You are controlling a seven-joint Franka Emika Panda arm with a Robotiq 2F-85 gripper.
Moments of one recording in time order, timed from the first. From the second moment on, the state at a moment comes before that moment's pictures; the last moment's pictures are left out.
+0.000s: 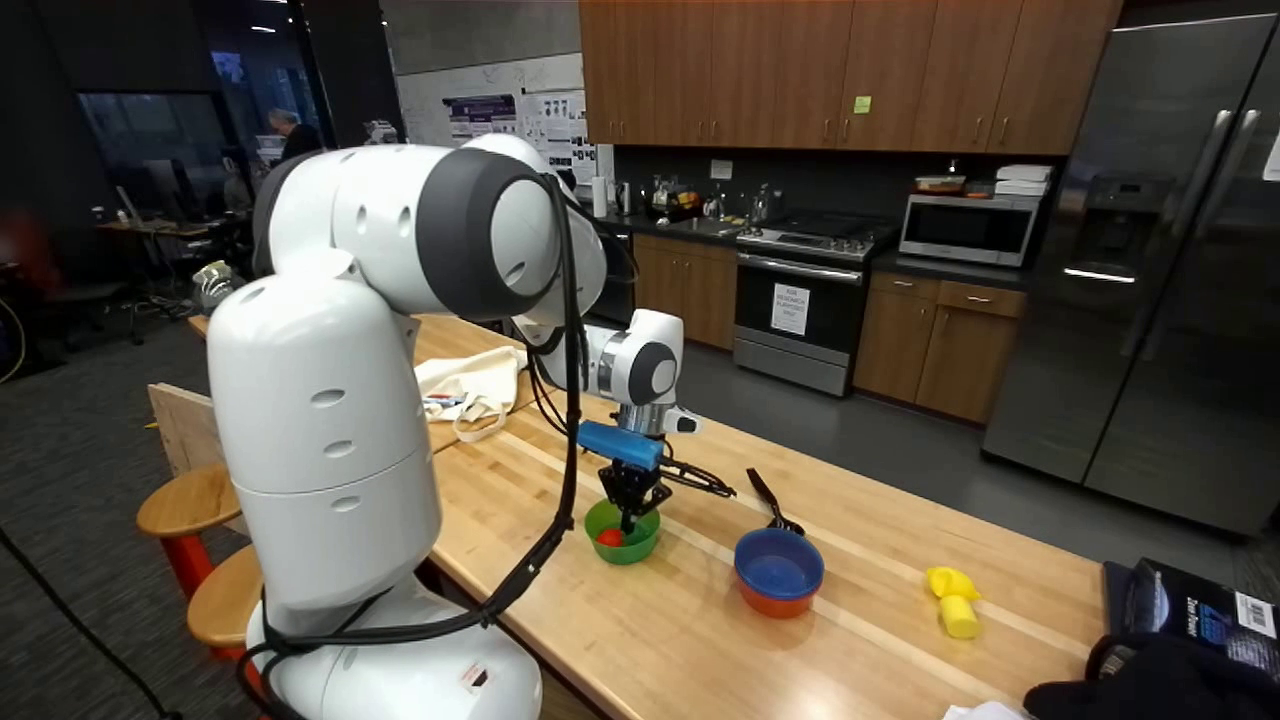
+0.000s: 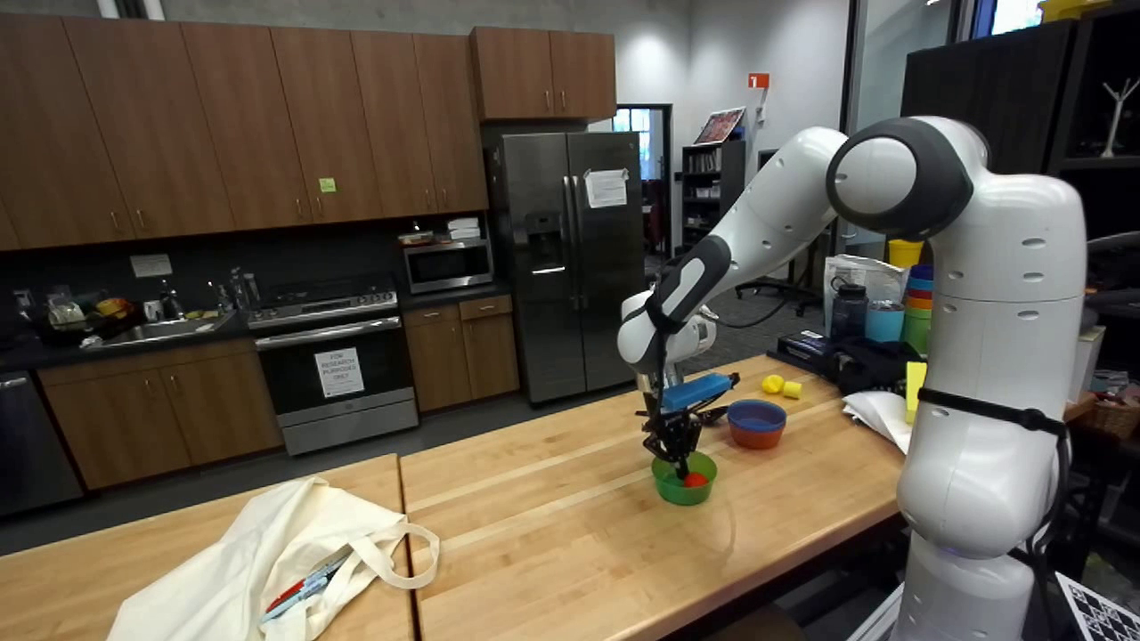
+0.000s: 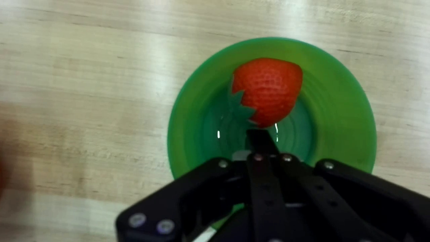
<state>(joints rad) 0.04 0.07 0.03 -2.37 0.04 2.12 0.11</state>
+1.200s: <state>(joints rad) 0.05 0.06 0.04 -2.35 0.04 2.12 0.11</state>
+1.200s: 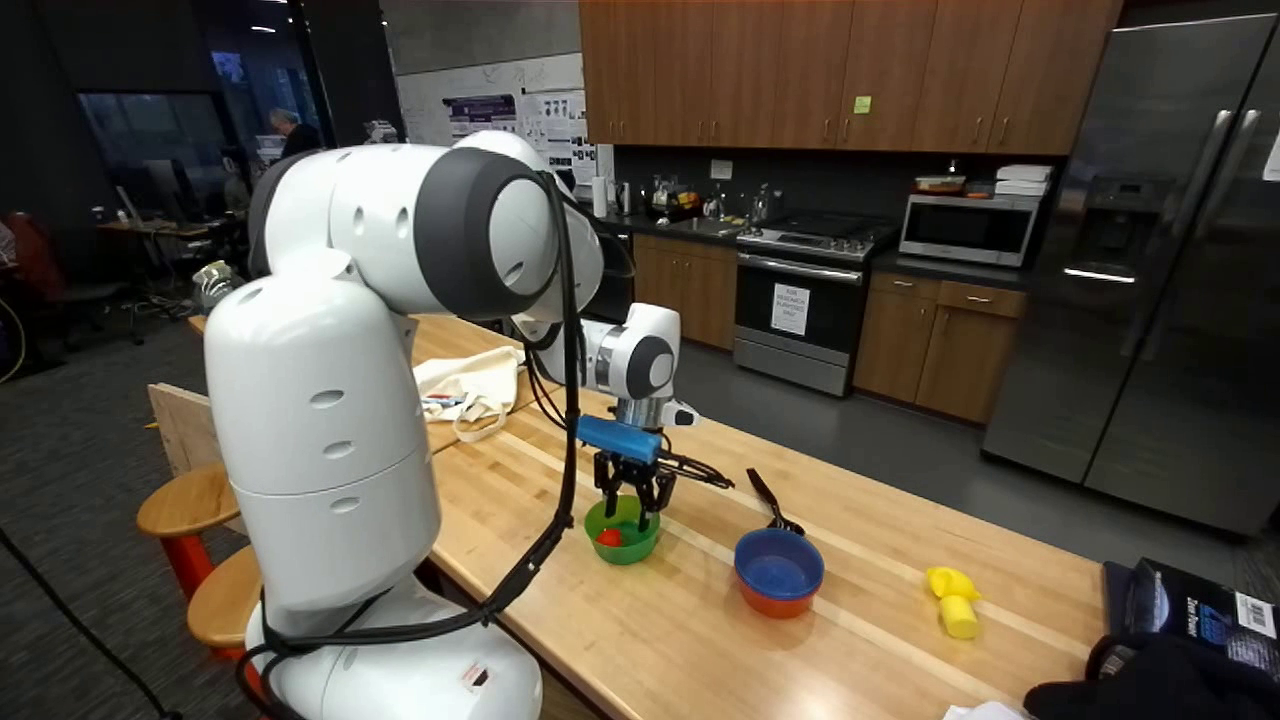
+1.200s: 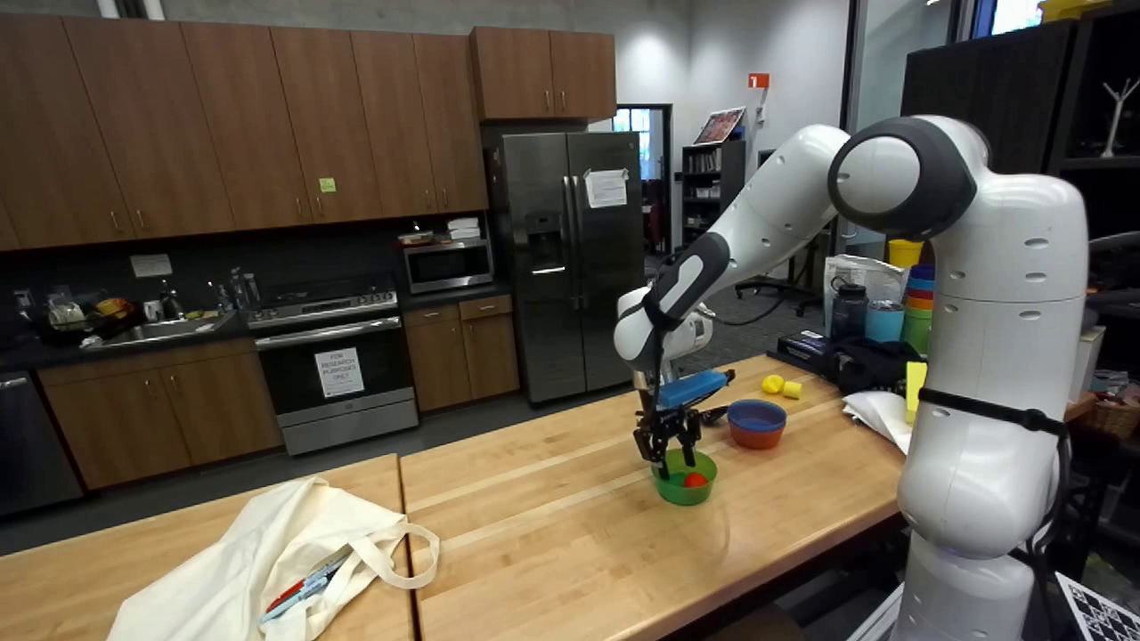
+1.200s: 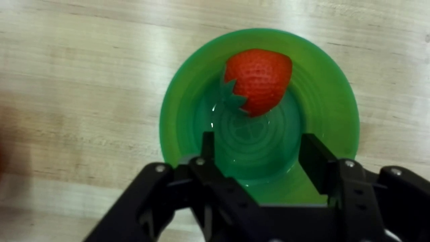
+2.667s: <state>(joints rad) 0.05 -0.02 0.05 -2.47 0.04 2.11 0.11</state>
